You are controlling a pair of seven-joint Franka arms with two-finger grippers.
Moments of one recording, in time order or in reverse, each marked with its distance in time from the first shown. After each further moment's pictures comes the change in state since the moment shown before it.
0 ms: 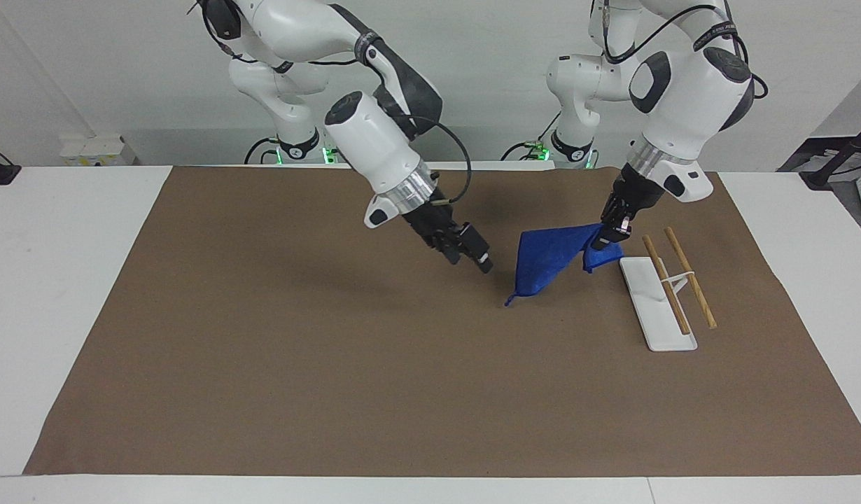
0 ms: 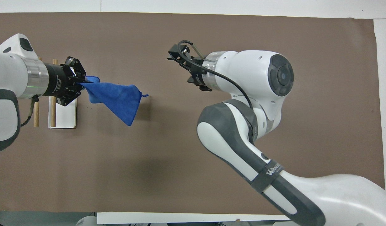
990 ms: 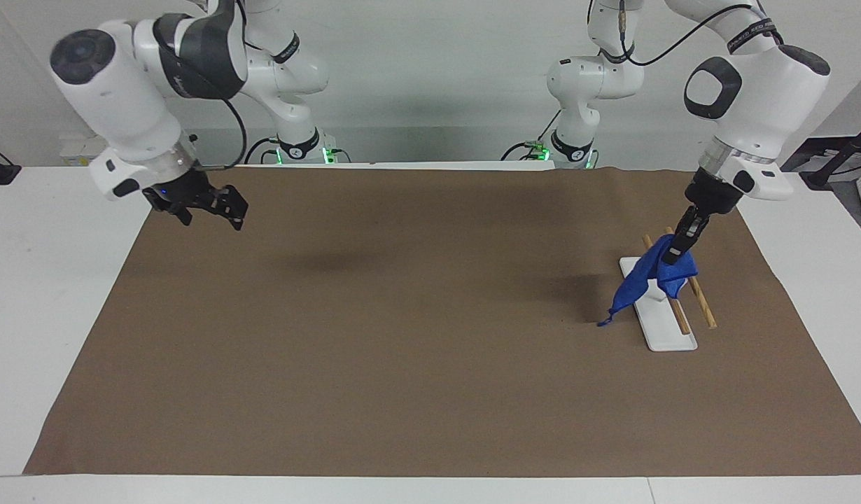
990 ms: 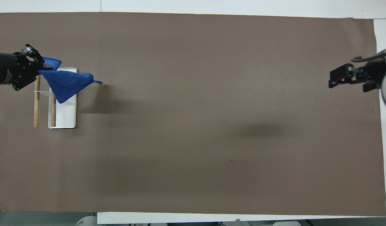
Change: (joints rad) left arm 0.168 0.013 0.012 0.010 0.000 0.103 0.421; right arm 0.020 -0.218 -0.608 0.221 -0.315 -0.930 -0.741
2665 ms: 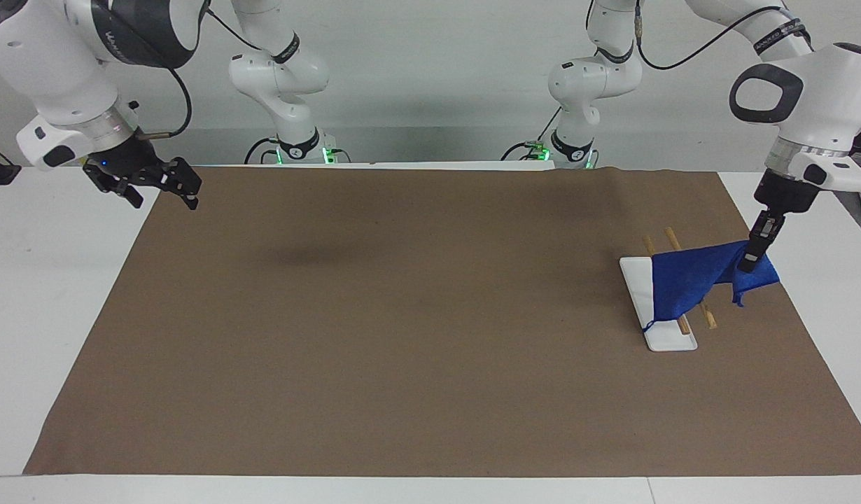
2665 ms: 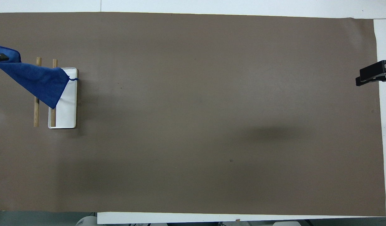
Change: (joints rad) left arm 0.168 0.032 0.004 0.006 -0.007 0.133 0.274; right arm 0.010 0.012 -0.062 0.073 0.000 -0.057 -0.148
